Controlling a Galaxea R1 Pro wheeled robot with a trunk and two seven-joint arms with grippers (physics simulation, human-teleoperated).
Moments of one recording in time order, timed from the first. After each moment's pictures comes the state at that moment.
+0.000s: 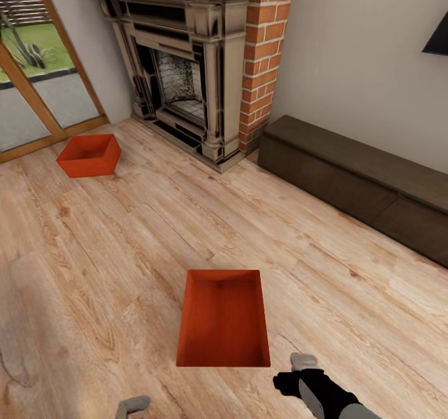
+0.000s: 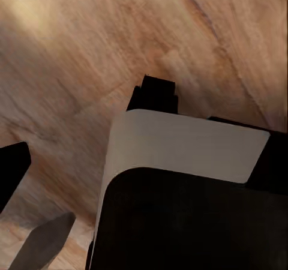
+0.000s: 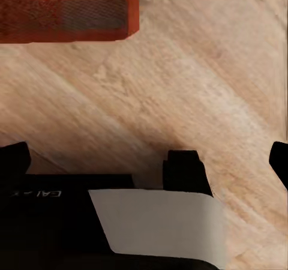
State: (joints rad) left arm -0.32 0.01 0.06 -0.43 0.17 0.32 0.14; right arm -0.56 0.02 0.18 -0.26 -0.22 0.29 -0.03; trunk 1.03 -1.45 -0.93
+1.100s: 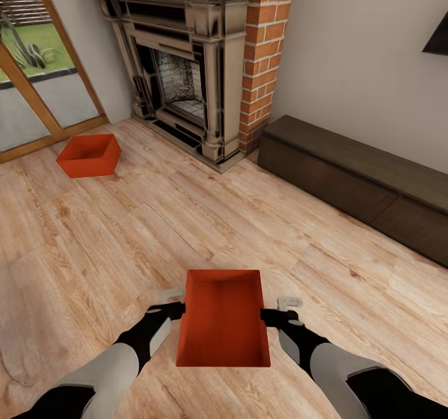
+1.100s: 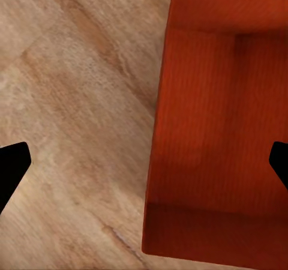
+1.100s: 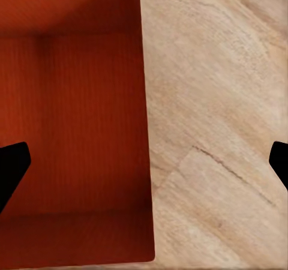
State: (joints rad) left arm -0.77 -0.11 -0.02 -0.29 0.10 0.14 0.20; right arm -0.82 0.10 0.18 -0.06 -0.23 -0.08 -0.12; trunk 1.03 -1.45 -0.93
